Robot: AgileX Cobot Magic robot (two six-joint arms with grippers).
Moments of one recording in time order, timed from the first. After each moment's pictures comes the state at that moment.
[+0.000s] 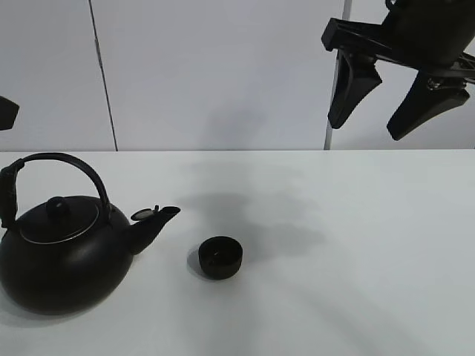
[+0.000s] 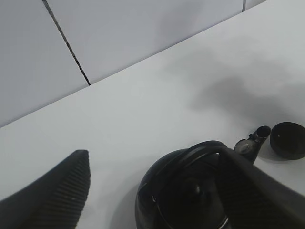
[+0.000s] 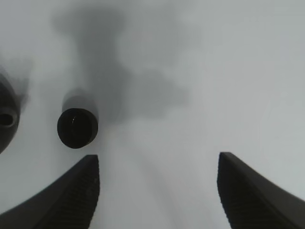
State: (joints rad) left arm -0.30 1.02 -0.47 -1.22 0.07 1.50; right arm 0.28 1.59 -1.24 0.19 0.88 0.06
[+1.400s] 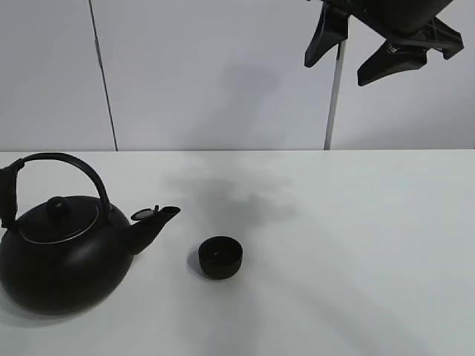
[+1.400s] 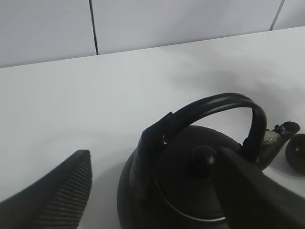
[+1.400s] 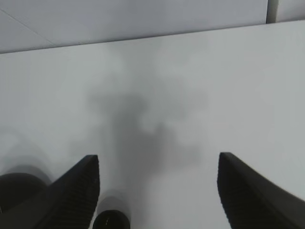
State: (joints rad) left arm -0.25 1.29 -0.14 0.13 -0.69 -0.08; right arm 0.28 1.59 -1.23 0.24 0.53 0.08
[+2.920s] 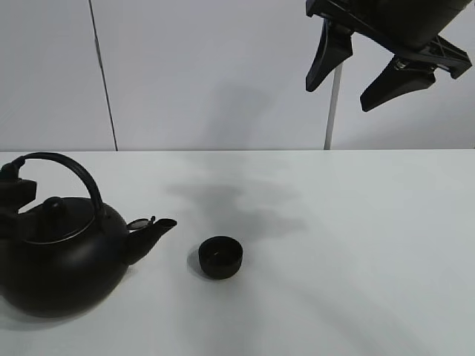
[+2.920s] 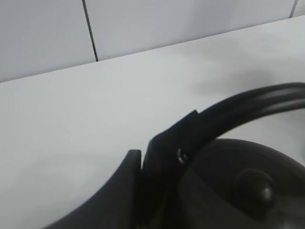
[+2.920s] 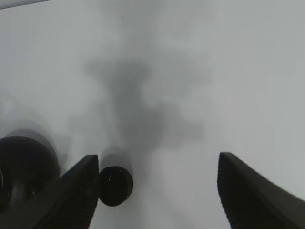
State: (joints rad) left arm -0.24 1.74 -0.22 0.09 -1.11 0.08; right arm 0.28 1.59 -1.23 0.27 0.68 0.08
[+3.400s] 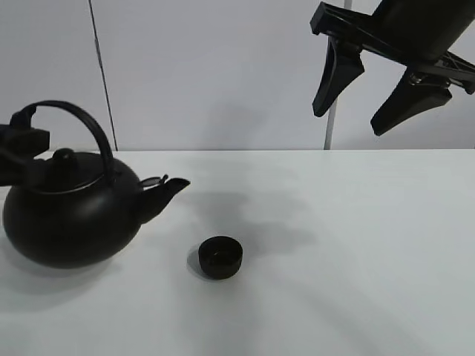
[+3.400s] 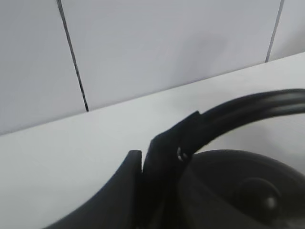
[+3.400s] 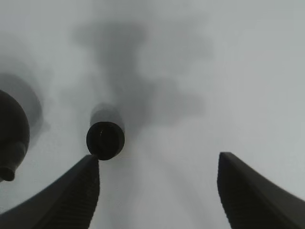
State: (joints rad) left arm -0.26 1.58 -0.31 0.14 -0.98 0.04; right arm 0.28 1.59 -1.23 0.27 0.84 0.08
